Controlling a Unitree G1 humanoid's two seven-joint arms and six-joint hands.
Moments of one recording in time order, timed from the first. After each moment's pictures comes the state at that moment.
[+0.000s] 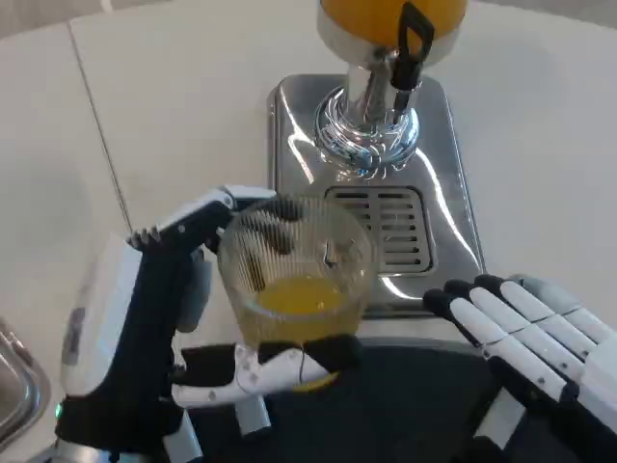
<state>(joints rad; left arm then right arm) 0.16 0.23 -0.06 -0.44 0.45 -0.41 0.19 0.52 -0.52 -0.38 -0.79 -0.46 -0.52 0.35</state>
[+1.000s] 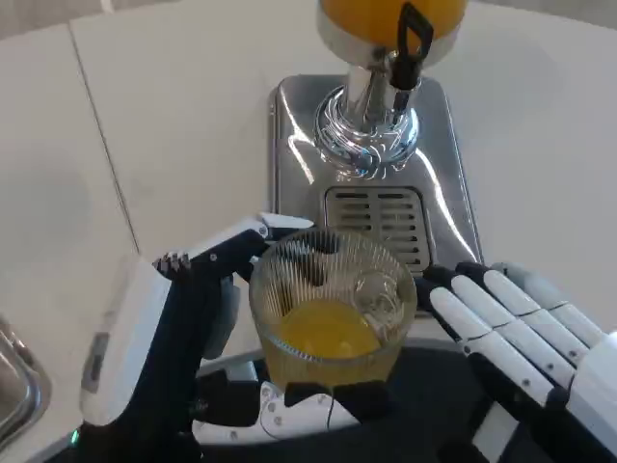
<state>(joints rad) 0.22 0.19 -0.08 -0.48 0.47 -0.47 0.13 0.56 -0.39 -0.34 -0.91 -0.49 -0.52 0.35</state>
